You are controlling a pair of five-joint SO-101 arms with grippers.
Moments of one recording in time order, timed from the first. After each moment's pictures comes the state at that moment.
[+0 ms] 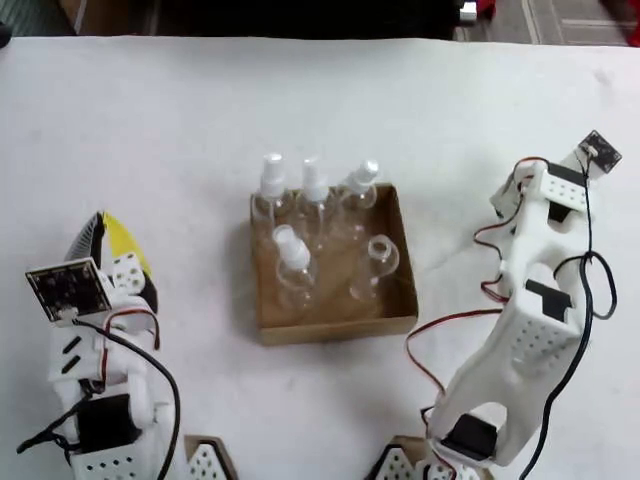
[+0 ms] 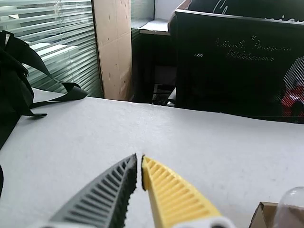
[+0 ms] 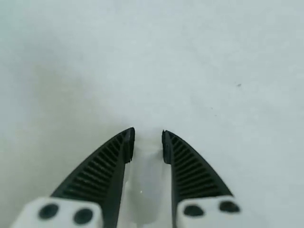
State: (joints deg) left arm -17.4 -104.5 86.7 37.0 3.4; right arm 19.8 30.1 -9.5 59.6 -23.4
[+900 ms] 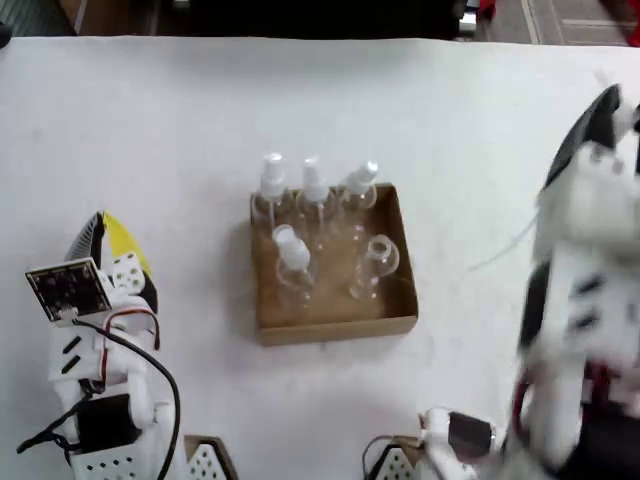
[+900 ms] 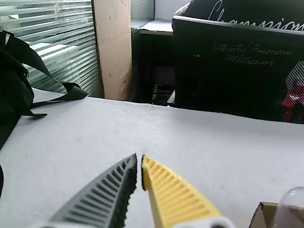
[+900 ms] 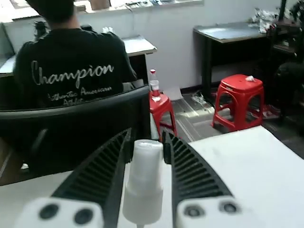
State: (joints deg) left arm -17.4 -104.5 86.7 37.0 3.4; right arm 11.6 -48.7 -14.0 71.6 -3.4
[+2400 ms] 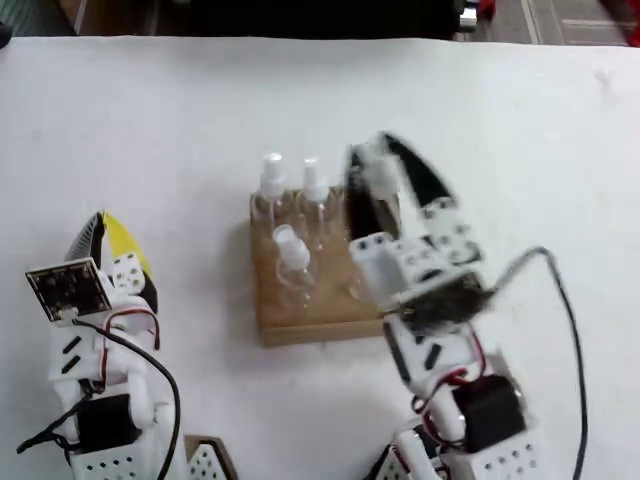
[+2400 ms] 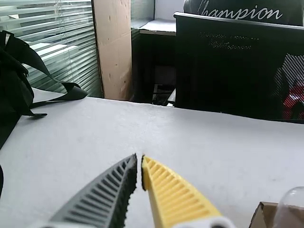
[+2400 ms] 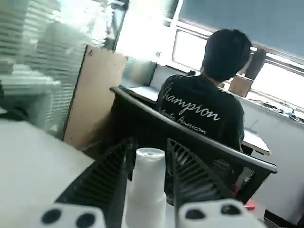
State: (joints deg) left arm -17.4 -104.5 86.7 37.0 3.4; right arm -26.4 -77.1 52.0 22.1 25.0
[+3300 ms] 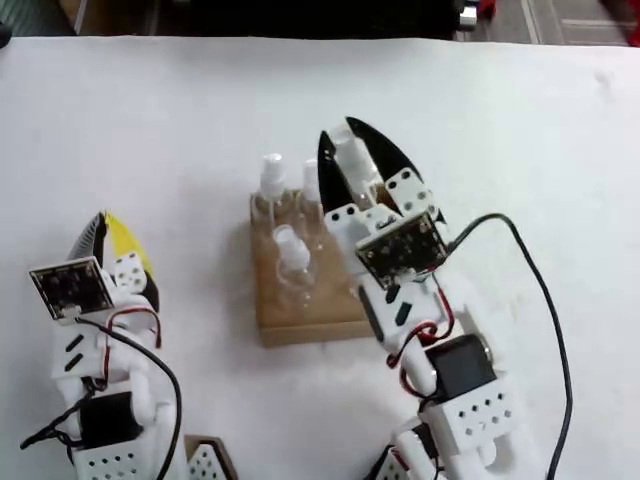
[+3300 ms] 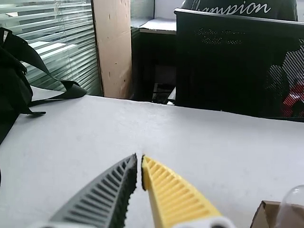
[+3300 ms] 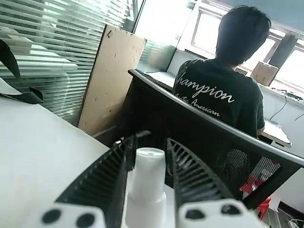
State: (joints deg) left arm -17.4 -104.5 88.8 34.9 3.4; right arm -26.6 -65.3 54.4 11.7 24.0
